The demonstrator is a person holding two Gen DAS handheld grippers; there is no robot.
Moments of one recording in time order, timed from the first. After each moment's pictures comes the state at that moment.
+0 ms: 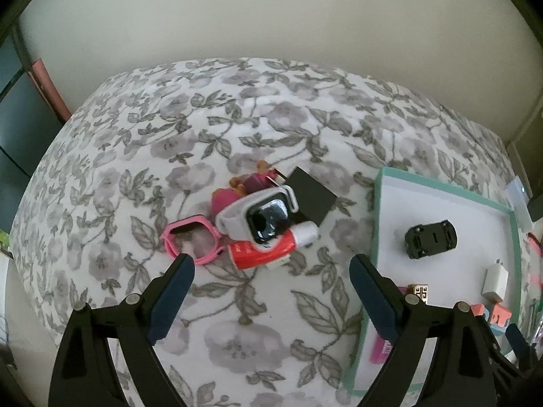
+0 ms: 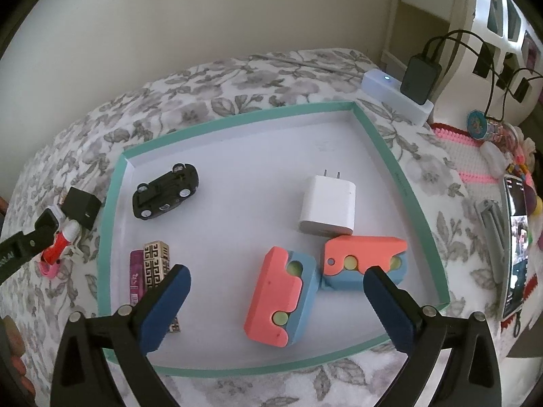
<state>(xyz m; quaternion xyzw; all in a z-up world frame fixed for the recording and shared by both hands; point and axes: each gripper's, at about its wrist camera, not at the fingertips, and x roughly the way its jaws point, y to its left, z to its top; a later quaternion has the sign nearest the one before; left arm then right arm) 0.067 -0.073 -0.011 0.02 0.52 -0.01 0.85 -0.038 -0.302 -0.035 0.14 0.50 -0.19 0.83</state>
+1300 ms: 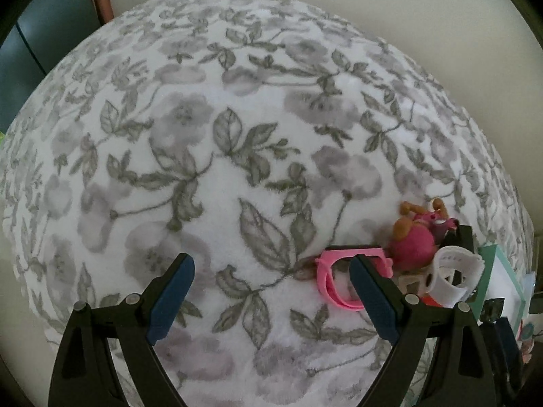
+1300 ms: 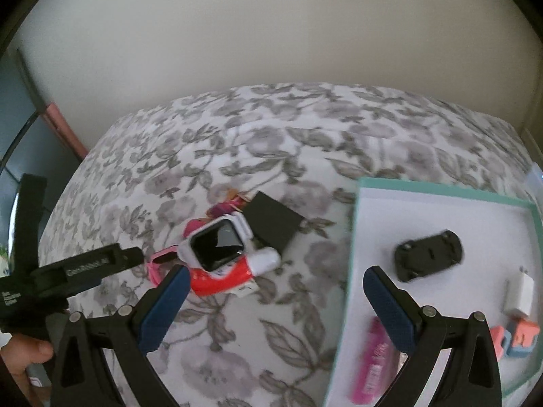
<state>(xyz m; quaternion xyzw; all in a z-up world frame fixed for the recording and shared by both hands) 0.120 0.090 -0.070 -0.12 0.59 0.07 0.79 0.070 -0.131 -0.027 0.09 0.47 0.02 0.88</state>
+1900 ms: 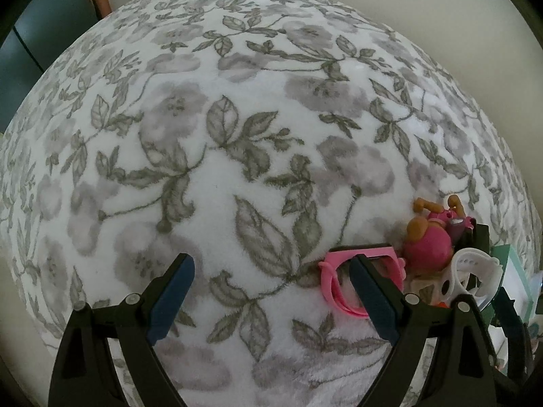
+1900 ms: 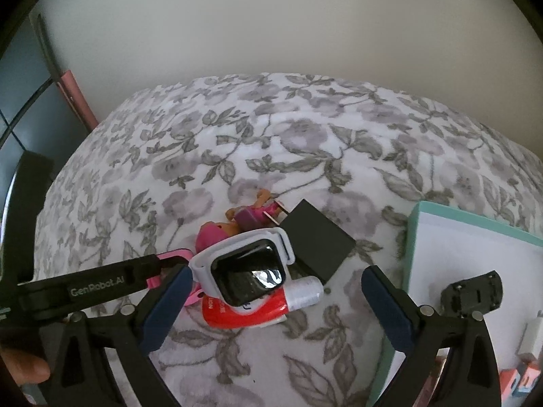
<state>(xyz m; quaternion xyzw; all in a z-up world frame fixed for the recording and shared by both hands) 0.133 0.087 -0.086 -0.11 0.60 0.08 0.79 0.101 -0.101 -0.052 0.04 0.48 0.06 0.87</state>
